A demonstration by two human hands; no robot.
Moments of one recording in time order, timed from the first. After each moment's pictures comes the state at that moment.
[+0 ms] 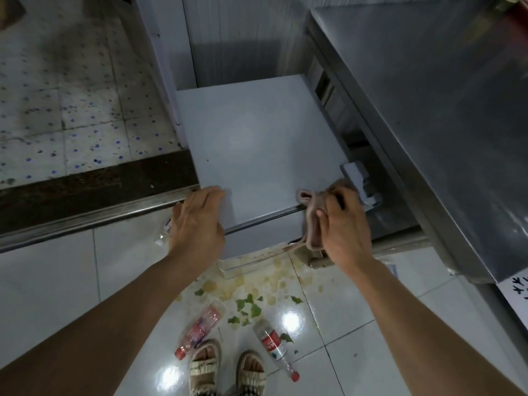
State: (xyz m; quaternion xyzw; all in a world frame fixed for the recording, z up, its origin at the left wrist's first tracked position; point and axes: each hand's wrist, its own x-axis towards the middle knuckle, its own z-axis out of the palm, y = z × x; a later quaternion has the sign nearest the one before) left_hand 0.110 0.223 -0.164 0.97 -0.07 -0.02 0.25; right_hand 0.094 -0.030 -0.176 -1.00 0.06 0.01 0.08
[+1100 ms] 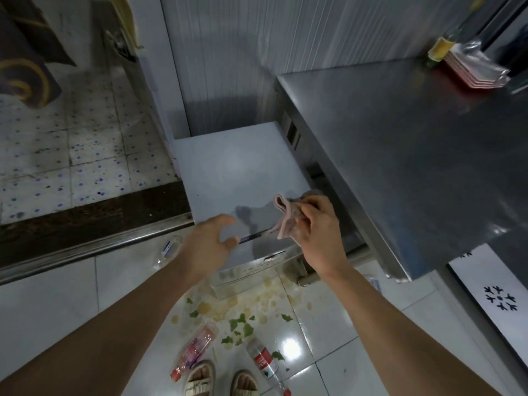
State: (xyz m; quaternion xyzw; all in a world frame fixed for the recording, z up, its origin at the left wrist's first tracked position) left_hand 0.101 0.192 -0.073 0.90 -0.02 -0.19 0.38; right_hand 0.082 -0.011 -0.057 -0.93 0.03 -0.08 0.35
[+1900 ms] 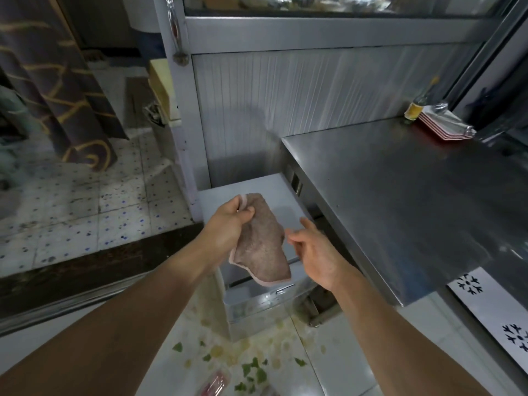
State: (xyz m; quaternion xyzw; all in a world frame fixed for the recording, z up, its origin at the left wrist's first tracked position) left_hand 0.121 0.185 0.061 0.67 0.05 -0.18 0.72; right_hand 0.085 0.016 0.028 -0.57 0.18 0.15 0.79
